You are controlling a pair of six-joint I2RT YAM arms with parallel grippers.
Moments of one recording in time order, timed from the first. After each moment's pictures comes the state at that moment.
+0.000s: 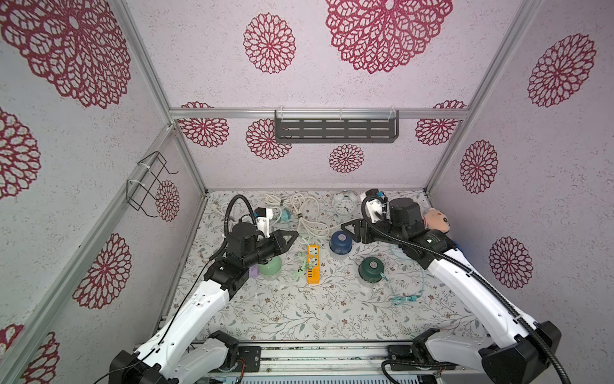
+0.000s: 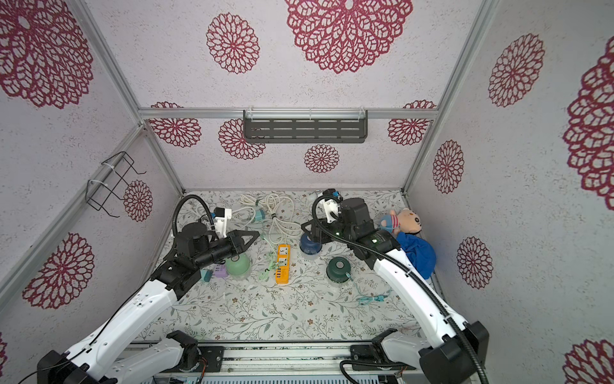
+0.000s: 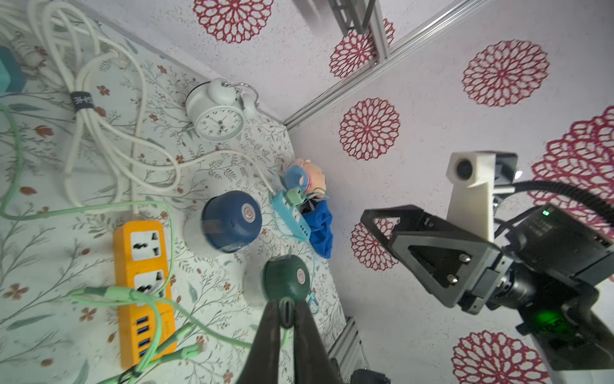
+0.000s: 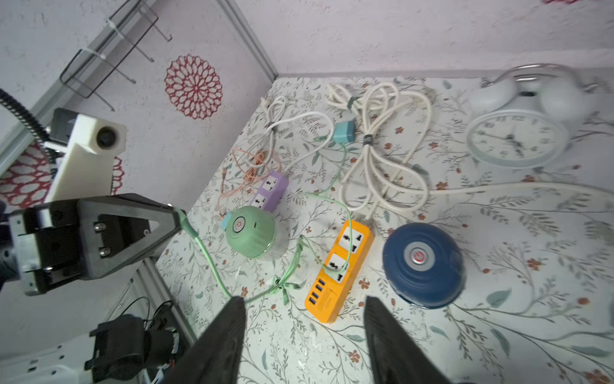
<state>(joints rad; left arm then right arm) -0.42 1.02 0.81 -0.12 0.43 -0.81 0.53 1.25 1.22 -0.50 -0.40 0.33</state>
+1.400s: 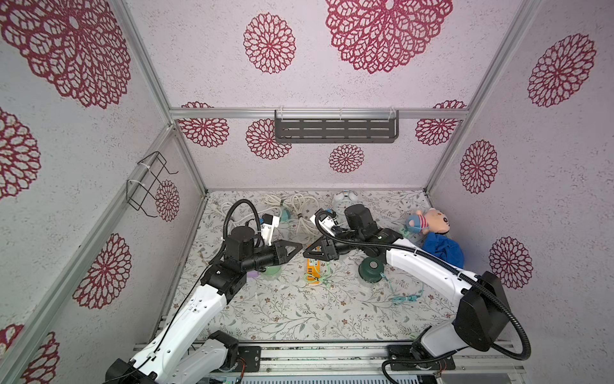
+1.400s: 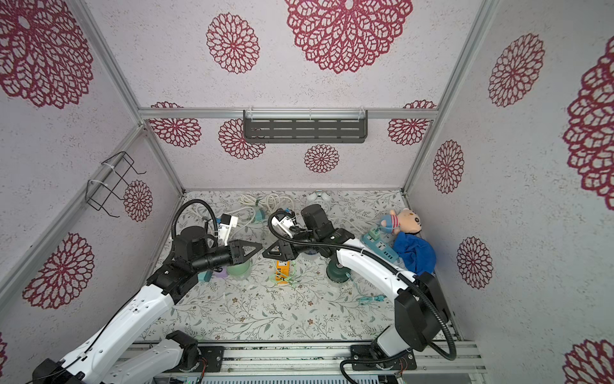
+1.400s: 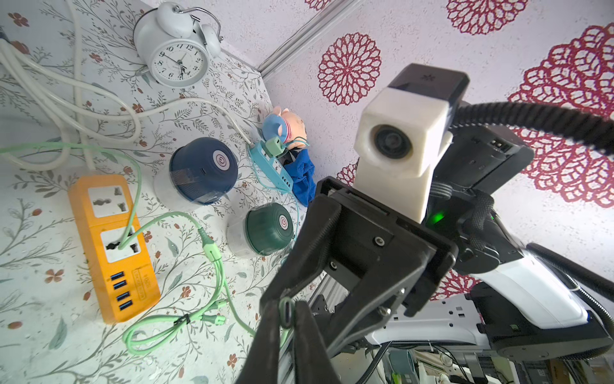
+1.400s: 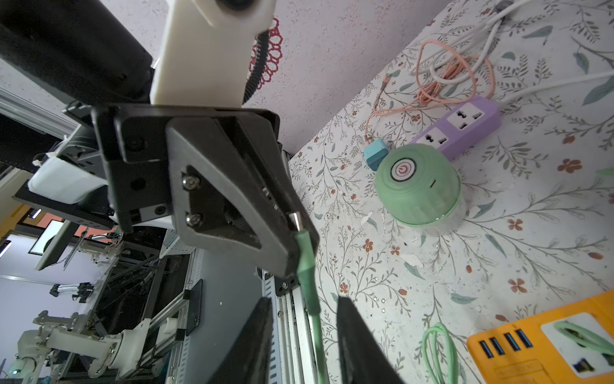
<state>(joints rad) -0.42 0.98 0.79 -0.14 0.62 -0.77 0.70 1.51 1.21 -0.24 -0.92 0.34</state>
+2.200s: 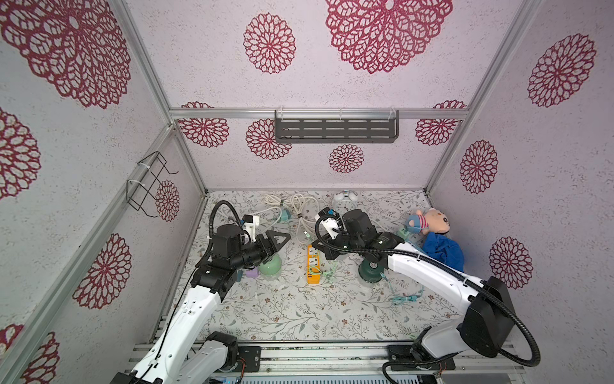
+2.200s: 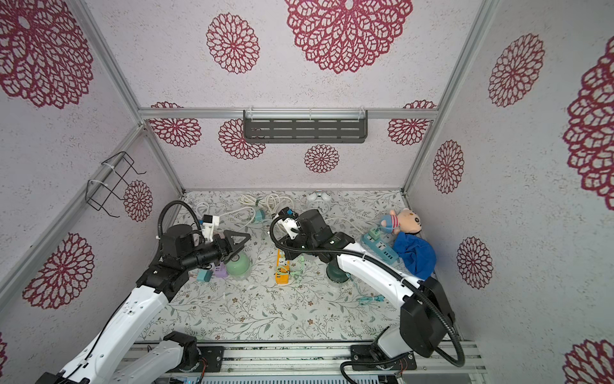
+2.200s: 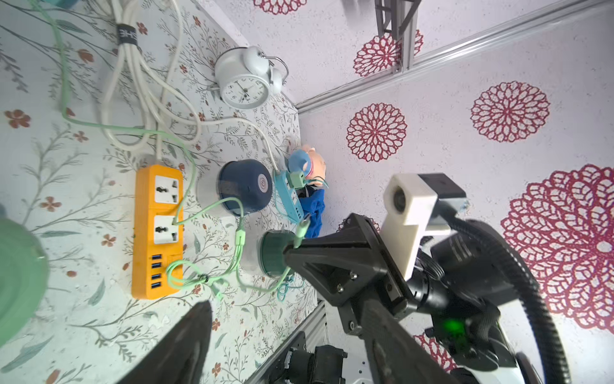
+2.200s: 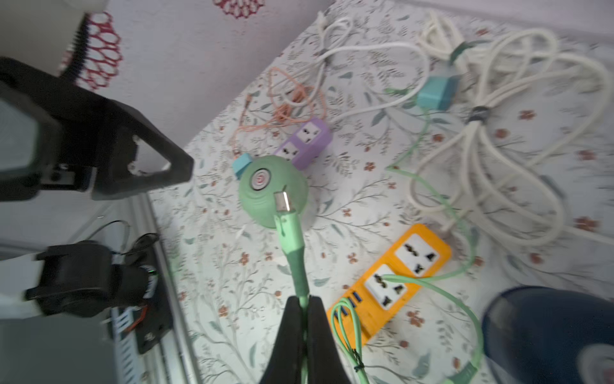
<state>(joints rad) -0.22 0.96 0.76 -0.19 0.65 -1.03 0.77 1.44 1.17 -0.32 -0.24 0.15</state>
